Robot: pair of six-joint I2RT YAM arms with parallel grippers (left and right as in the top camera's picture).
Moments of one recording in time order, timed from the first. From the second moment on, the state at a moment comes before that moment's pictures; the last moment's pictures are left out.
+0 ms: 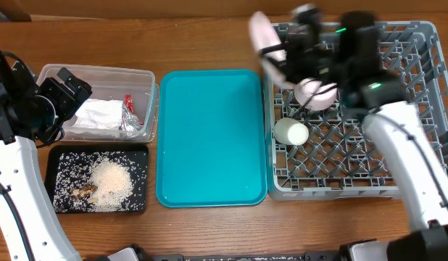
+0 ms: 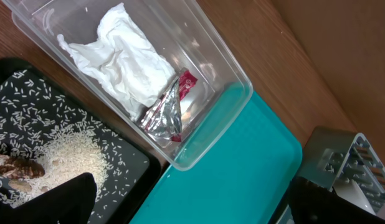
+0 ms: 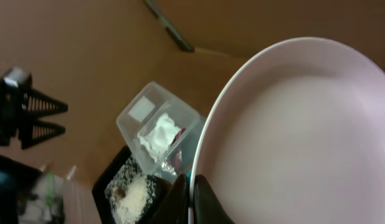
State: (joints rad) left arm 0.43 1.43 1.64 -1.24 0.28 -0.47; right arm 0.15 1.56 1.44 -0.38 -0.84 0.26
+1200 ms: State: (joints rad) left arm 0.43 1.43 1.64 -1.24 0.28 -0.47; right arm -0.04 1.79 1.42 -0.26 -0.96 0.65
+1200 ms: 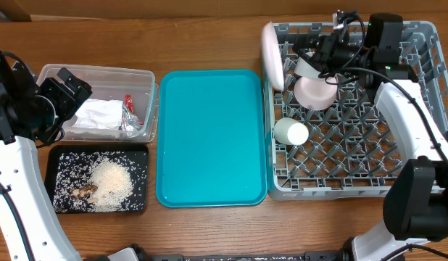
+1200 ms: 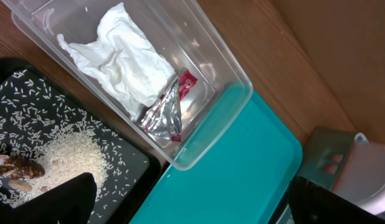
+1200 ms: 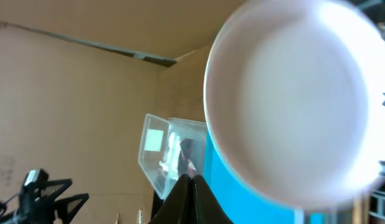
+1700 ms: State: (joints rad) left arm 0.43 1.43 1.64 -1.24 0.28 -0.47; right arm -0.04 1.79 1.41 -0.14 -0.93 0.65
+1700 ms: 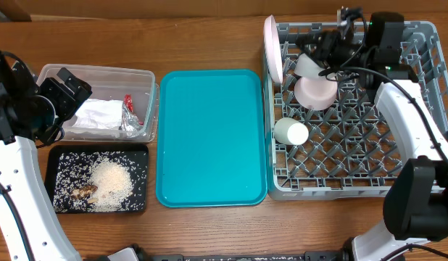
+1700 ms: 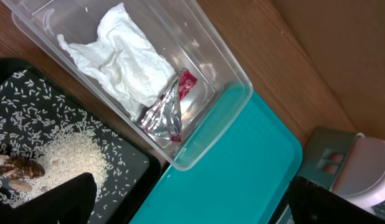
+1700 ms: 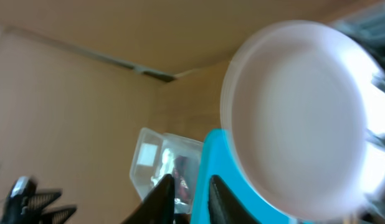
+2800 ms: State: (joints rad) left arm 0.43 1.43 1.64 -1.24 0.28 -0.47; right arm -0.05 1.51 1.41 -0.90 -0.09 0.46
